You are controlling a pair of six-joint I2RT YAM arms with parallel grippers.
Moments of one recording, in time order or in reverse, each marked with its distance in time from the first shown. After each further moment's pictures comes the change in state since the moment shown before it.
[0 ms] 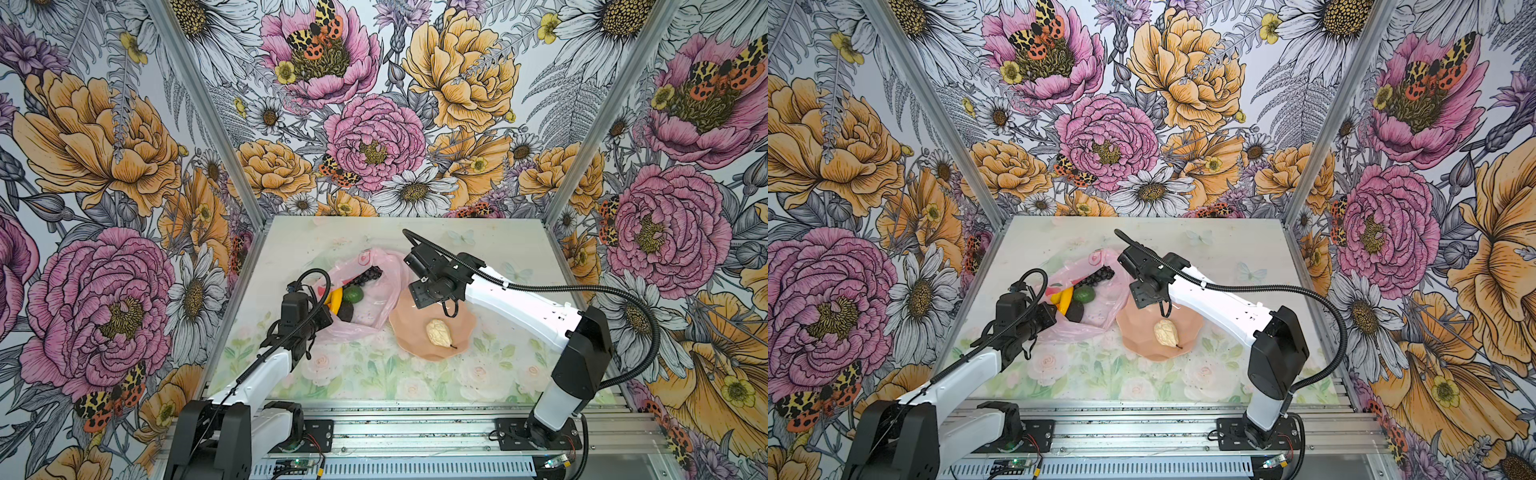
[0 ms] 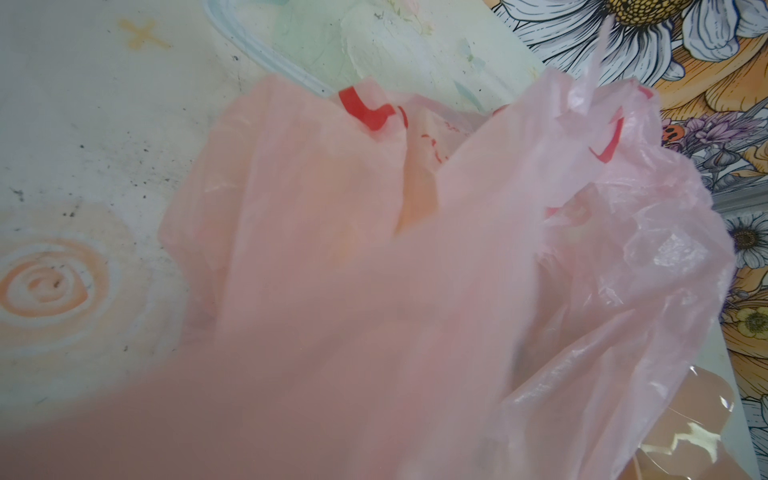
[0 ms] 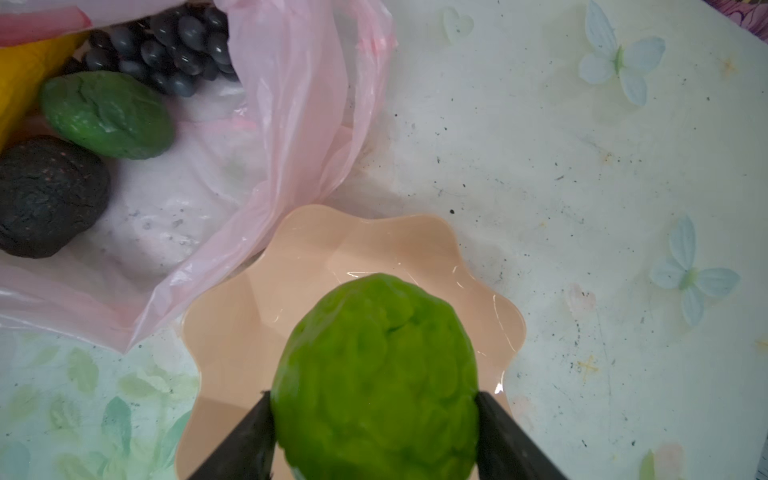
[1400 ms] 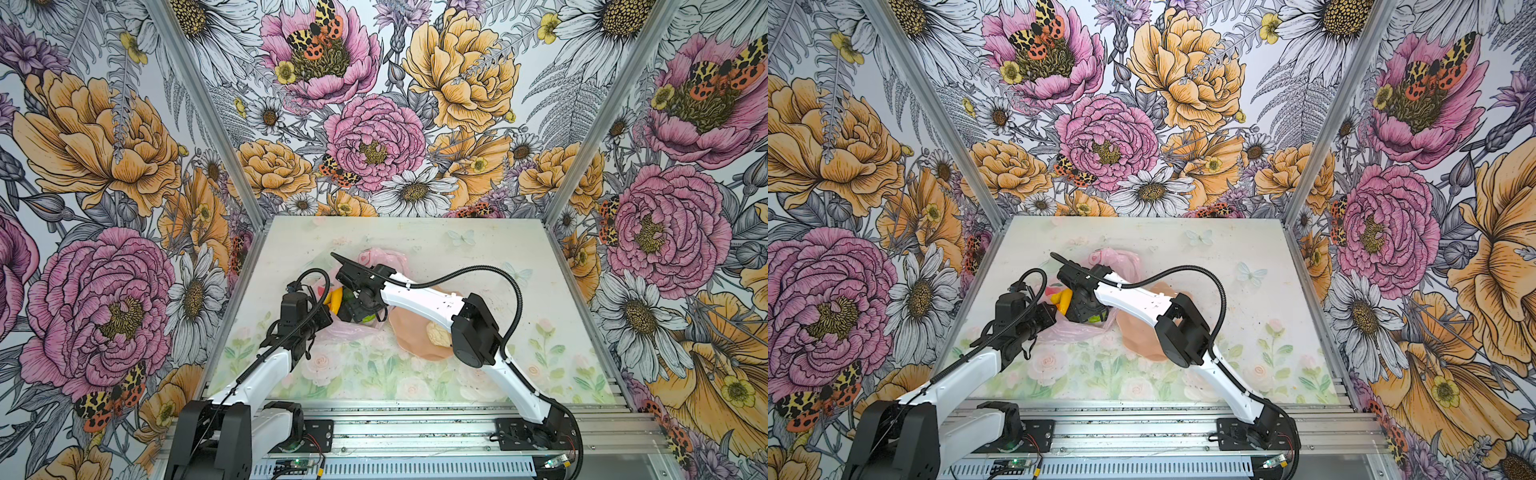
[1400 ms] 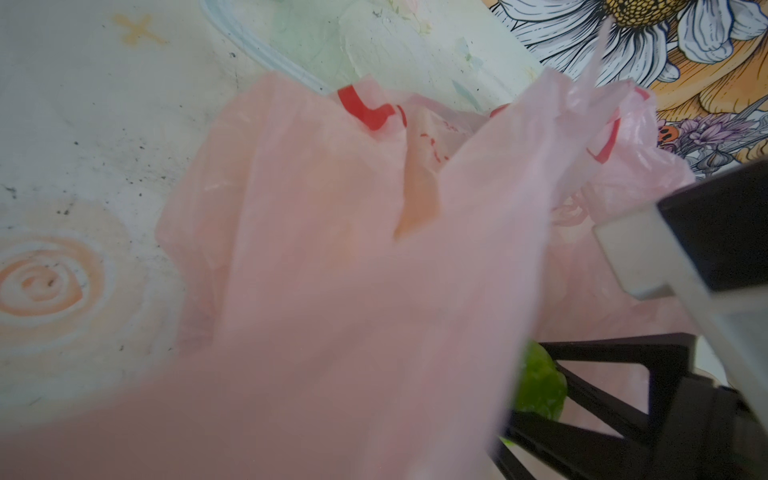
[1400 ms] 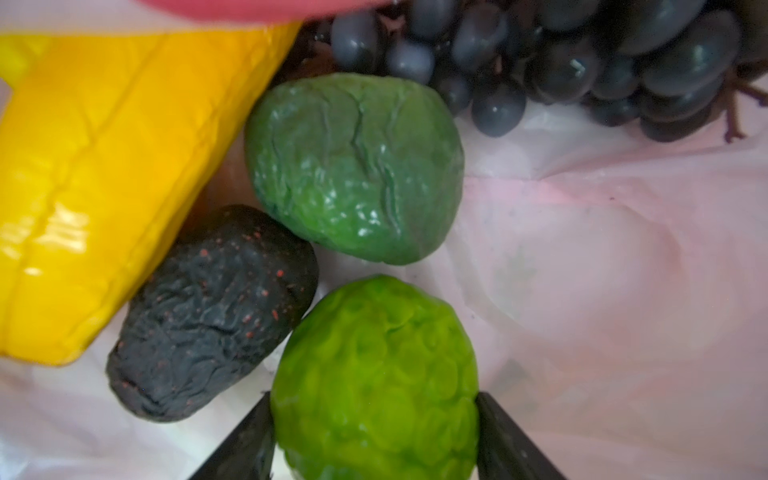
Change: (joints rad) left arm 0.008 0.000 0.000 0.000 0.018 -0.004; right arm 0.172 0.737 0.710 -0.052 -0.182 0.017
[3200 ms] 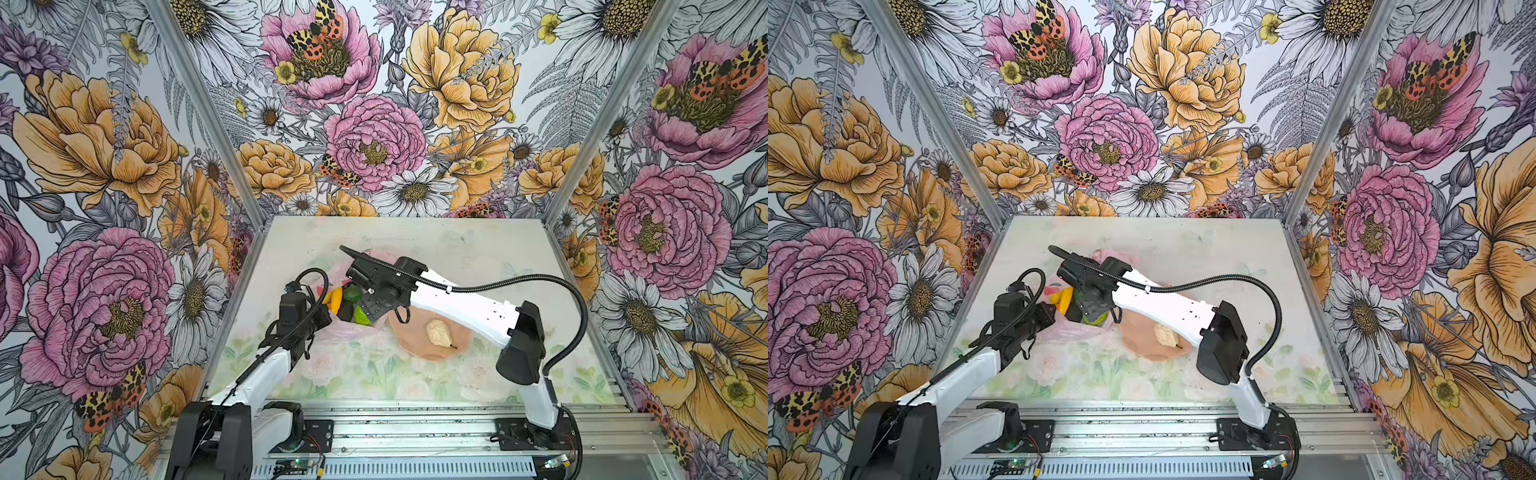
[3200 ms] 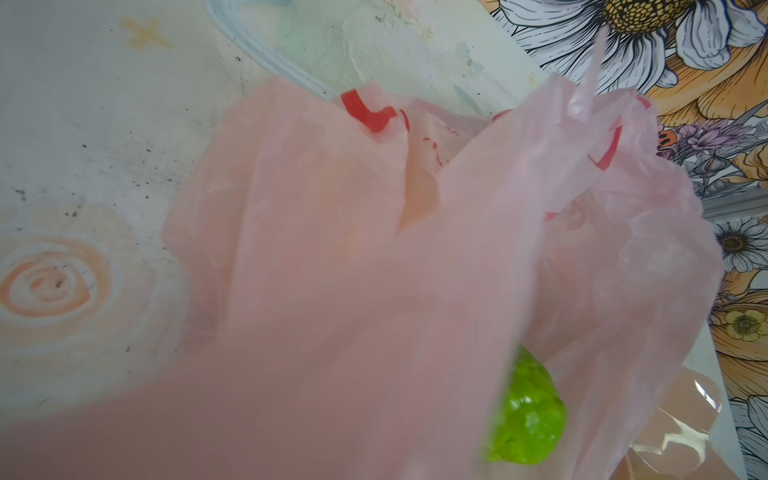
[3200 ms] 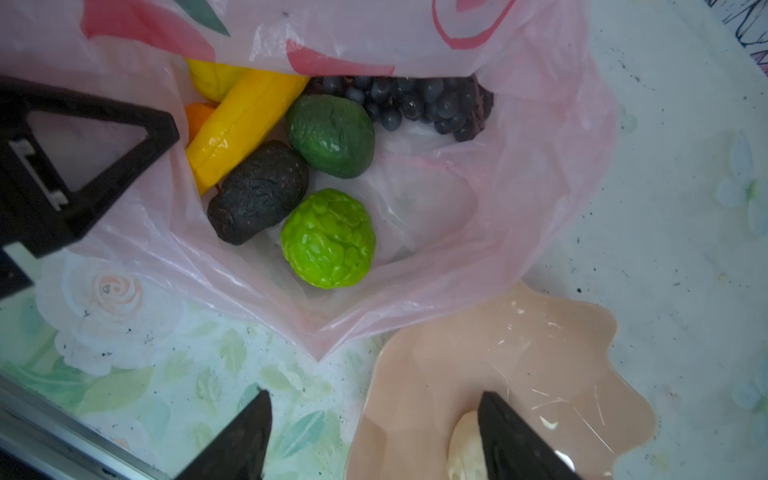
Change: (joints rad) left arm 0.010 -0.001 0.000 0.000 0.007 0.000; right arm 0.064 -0.328 -0.144 -0.114 0.157 -0.044
